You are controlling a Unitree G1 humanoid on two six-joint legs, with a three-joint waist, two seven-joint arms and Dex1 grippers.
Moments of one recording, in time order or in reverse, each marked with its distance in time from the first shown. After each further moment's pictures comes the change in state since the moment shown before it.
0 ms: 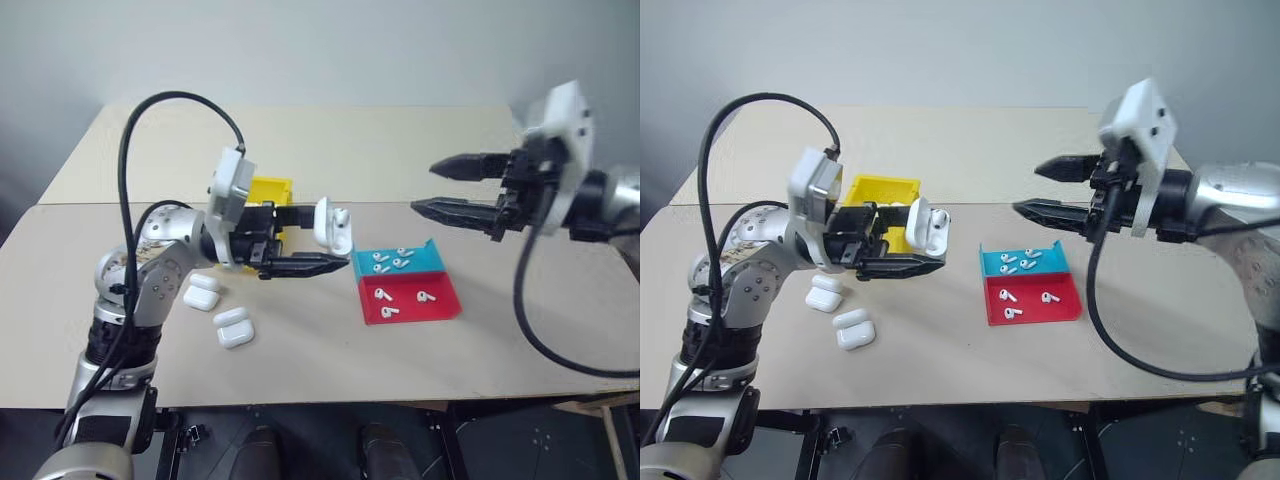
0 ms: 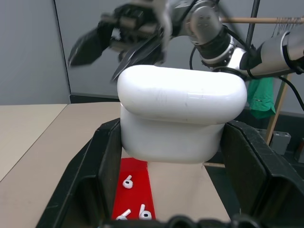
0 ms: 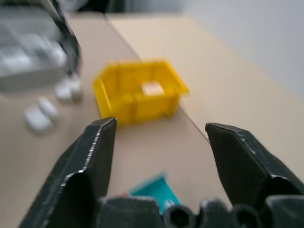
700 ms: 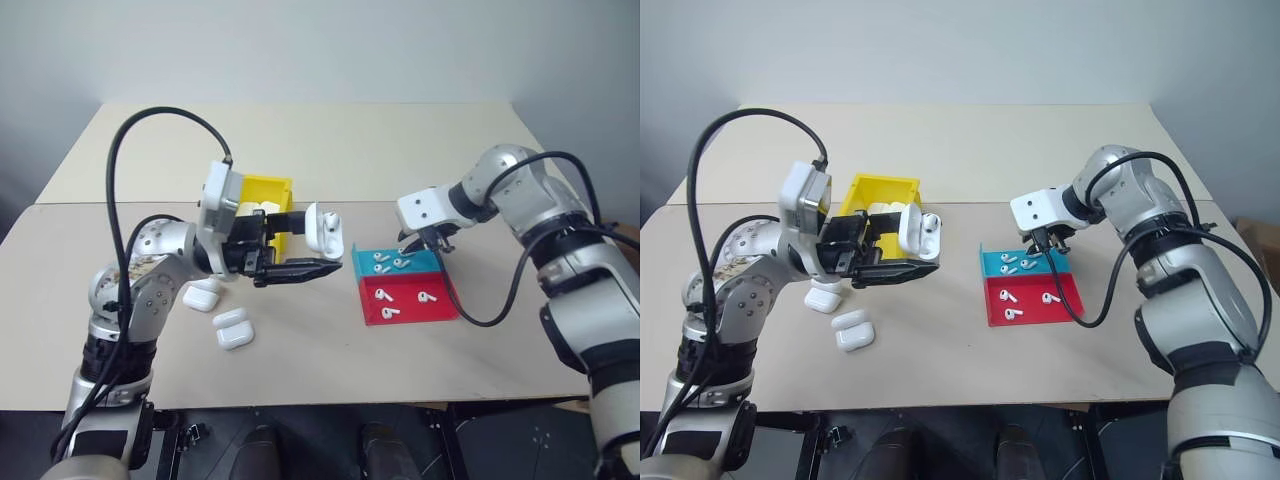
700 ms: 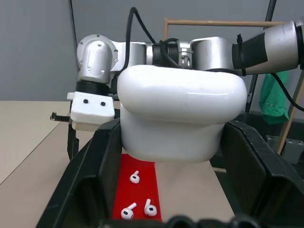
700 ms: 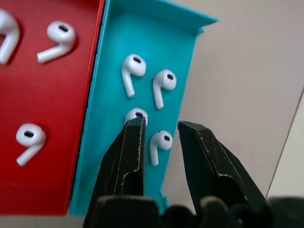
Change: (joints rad) left arm 0.086 0.002 0.040 -0.068 -0.002 -0.012 0.051; right arm -0.536 0.420 0.579 1.238 -0.923 -1.133 0.534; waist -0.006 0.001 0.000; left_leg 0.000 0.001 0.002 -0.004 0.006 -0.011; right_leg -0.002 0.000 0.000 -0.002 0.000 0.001
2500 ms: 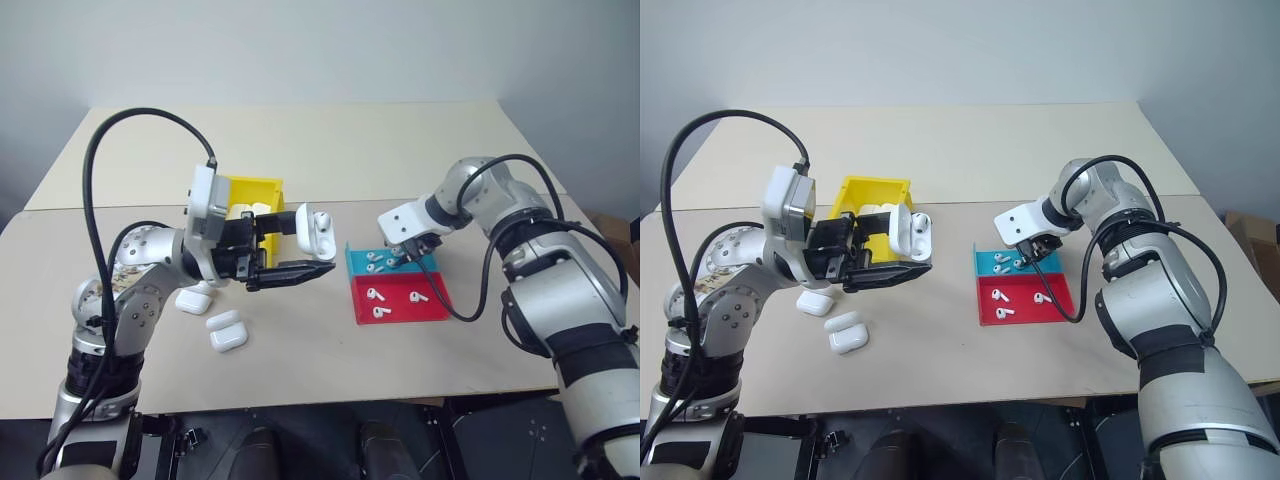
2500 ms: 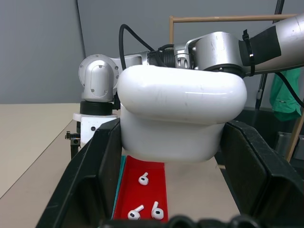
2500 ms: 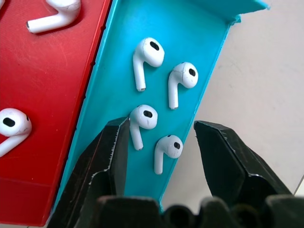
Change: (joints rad) left arm 0.051 0.037 0.028 -0.064 -0.020 -0.018 0.058; right arm -0.058 0.145 -0.072 0.260 -0.198 -0.158 -0.078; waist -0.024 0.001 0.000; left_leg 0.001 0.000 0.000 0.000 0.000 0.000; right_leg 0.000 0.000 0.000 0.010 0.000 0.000
